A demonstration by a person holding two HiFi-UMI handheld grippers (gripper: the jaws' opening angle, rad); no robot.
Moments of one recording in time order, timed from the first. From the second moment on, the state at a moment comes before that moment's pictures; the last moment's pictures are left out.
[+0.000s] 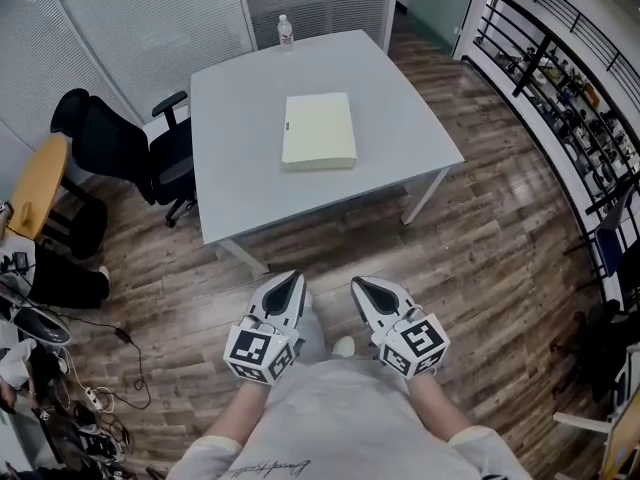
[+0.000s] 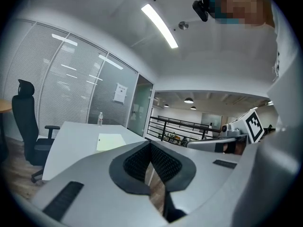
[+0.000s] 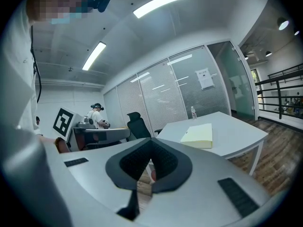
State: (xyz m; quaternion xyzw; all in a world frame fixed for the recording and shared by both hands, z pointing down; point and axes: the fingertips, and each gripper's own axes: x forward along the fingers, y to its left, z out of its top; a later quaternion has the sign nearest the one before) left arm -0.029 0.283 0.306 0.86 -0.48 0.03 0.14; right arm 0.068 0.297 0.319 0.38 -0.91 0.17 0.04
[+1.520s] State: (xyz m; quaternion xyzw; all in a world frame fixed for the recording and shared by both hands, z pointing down) left arm -0.109 -0.002 0.321 0.90 -0.42 0.04 0.15; right arm -0.018 0.017 0.329 0.43 -0.89 0.17 0.06
